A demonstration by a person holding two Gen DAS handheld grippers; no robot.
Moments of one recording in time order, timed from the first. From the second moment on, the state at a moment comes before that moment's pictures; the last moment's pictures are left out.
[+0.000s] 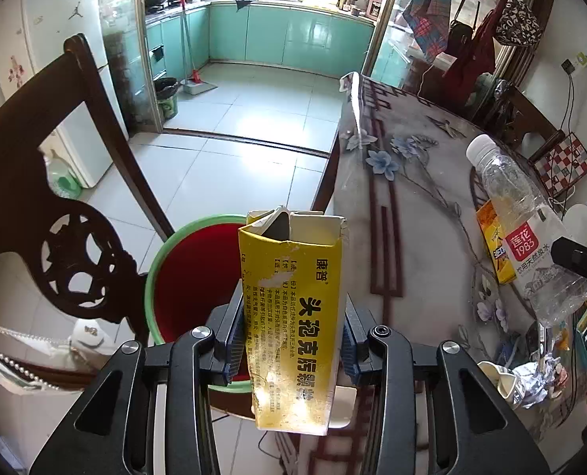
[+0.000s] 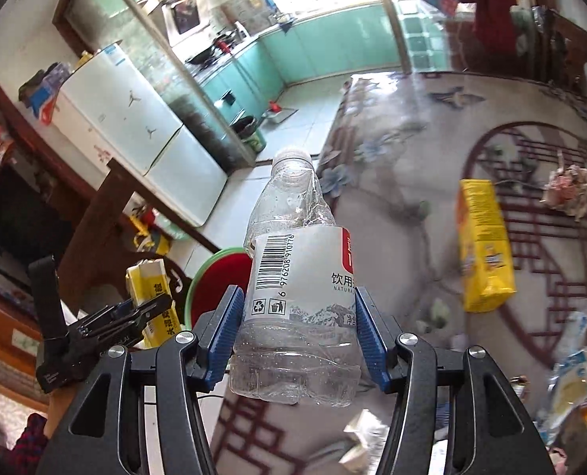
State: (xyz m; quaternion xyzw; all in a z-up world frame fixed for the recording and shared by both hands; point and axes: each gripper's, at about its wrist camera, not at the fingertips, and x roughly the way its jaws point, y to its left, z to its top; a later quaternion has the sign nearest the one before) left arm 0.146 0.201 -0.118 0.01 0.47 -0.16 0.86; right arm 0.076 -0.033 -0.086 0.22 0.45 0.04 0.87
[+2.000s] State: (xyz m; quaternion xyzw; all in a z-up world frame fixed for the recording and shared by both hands) left arm 0.163 0.209 -0.109 0.02 0.45 -0.13 0.88; right arm 0.042 -0.058 -0.094 0.16 0.44 -0.01 0.88
